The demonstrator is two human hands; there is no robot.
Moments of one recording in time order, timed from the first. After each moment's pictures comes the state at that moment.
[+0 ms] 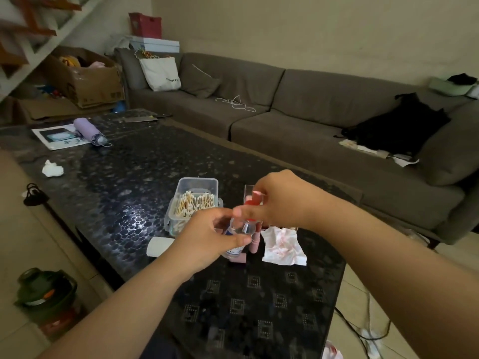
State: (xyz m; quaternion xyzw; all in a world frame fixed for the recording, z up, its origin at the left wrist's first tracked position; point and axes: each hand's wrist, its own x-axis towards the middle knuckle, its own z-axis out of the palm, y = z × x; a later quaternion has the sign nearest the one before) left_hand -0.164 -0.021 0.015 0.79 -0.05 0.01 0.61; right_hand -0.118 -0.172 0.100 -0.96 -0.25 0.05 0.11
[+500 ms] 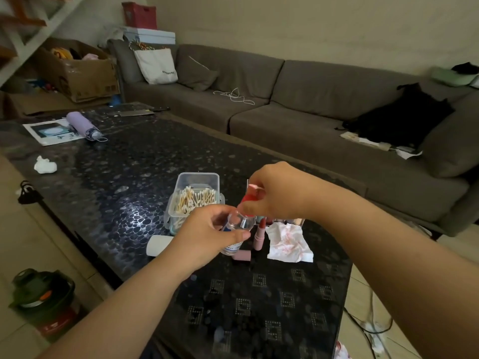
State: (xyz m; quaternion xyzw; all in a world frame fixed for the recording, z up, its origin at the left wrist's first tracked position) left_hand -0.152 -0.014 0.000 0.78 -0.04 0.03 0.63; right_hand -0.109 -0.160 0.097 -0.96 -0.27 0.06 0.10
